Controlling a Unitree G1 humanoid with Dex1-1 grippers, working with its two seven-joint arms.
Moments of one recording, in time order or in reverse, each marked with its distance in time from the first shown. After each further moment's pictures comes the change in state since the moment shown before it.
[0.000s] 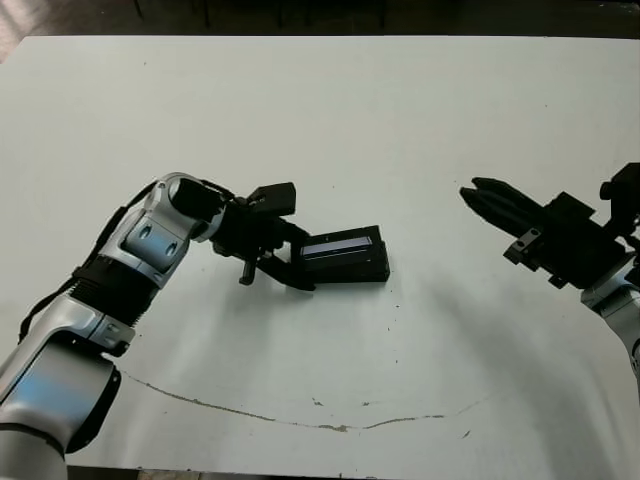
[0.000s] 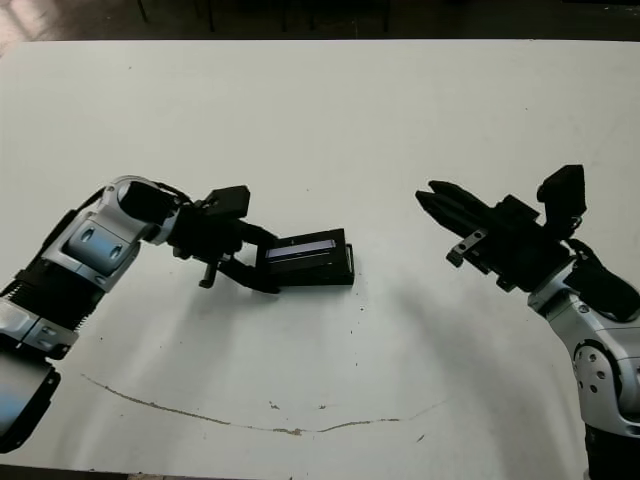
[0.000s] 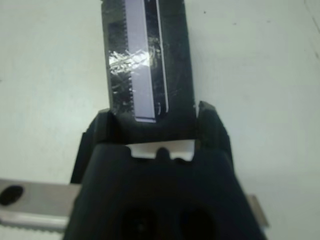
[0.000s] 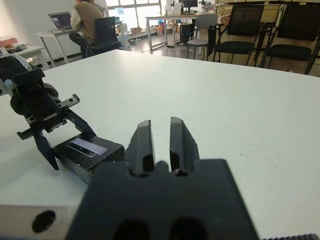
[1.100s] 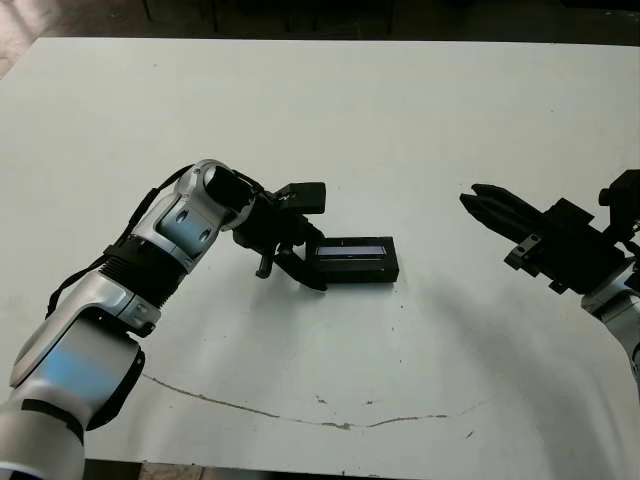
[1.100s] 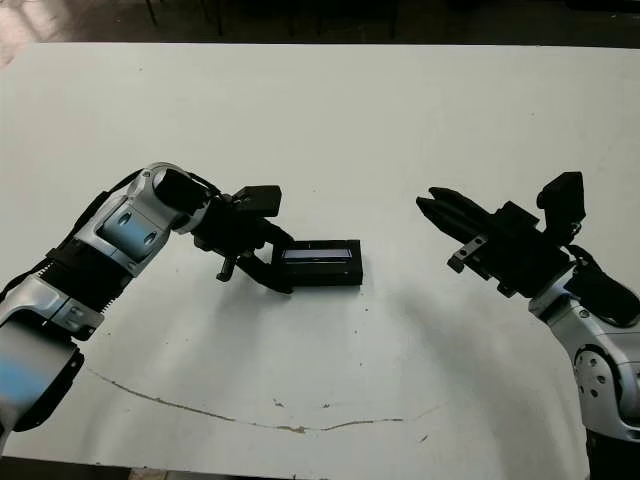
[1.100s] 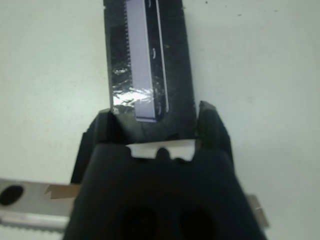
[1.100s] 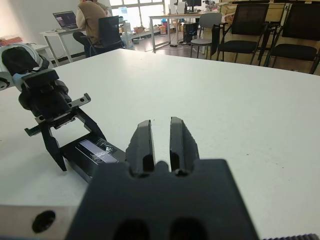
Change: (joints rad) left arm -0.098 -0.049 -0.088 0.039 0.098 0.039 -0.027; right arm 0.021 0.001 -0.002 -0.005 0.001 -0.004 0.002
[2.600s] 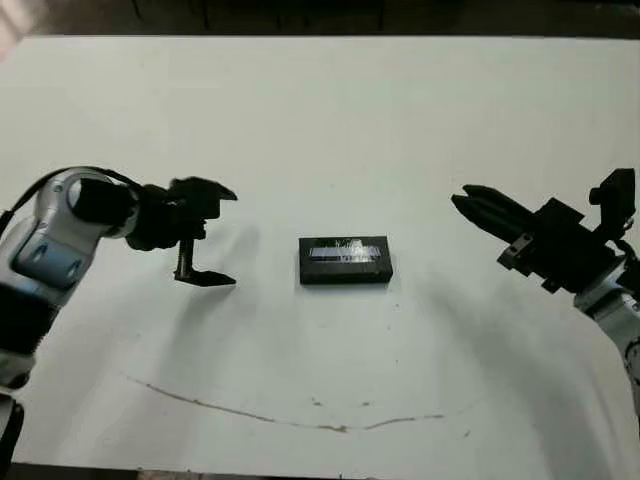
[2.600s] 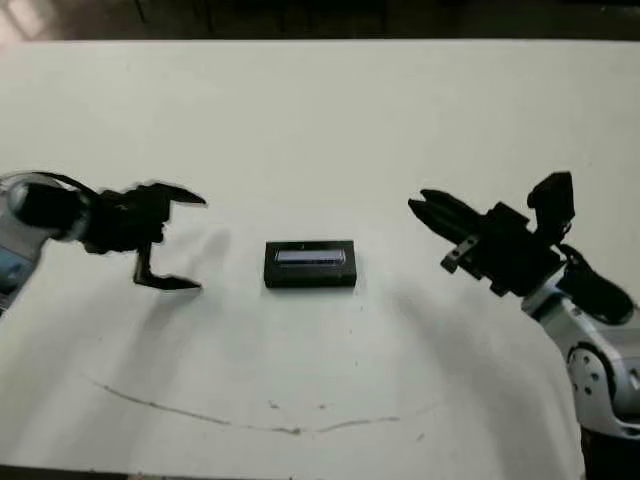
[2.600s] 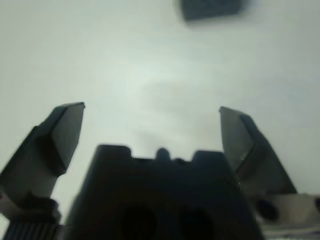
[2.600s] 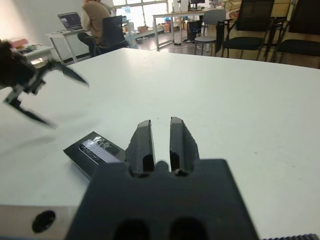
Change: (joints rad) left arm 0.341 0.367 0.358 -0.417 -0.021 -0.049 0.289; right arm -0.020 0.012 0.034 0.008 0.011 0.000 0.000
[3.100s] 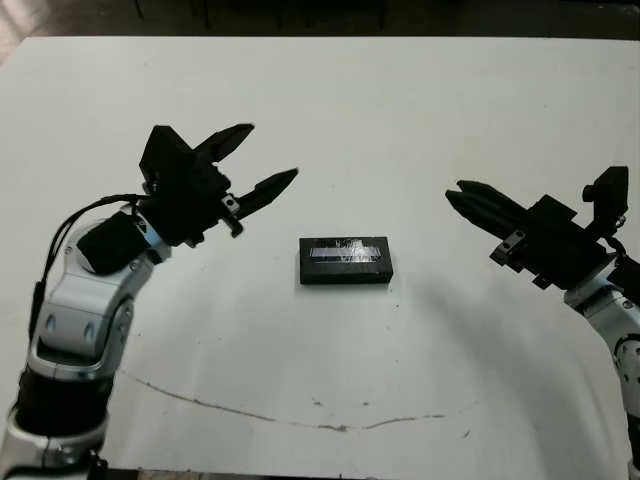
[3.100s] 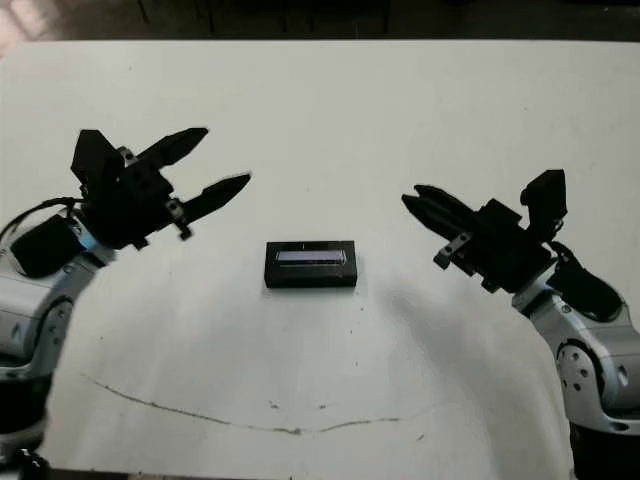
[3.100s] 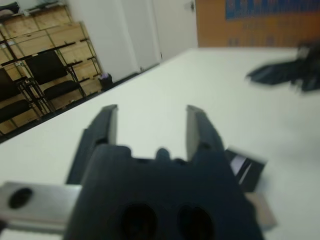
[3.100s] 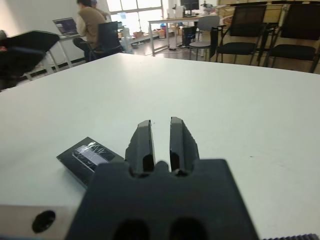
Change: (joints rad) left arm 0.251 -0.506 0.124 -0.504 -0.310 0.248 0.625; right arm -0.009 0.034 0.006 -0.005 -0.026 -0.014 -0.046
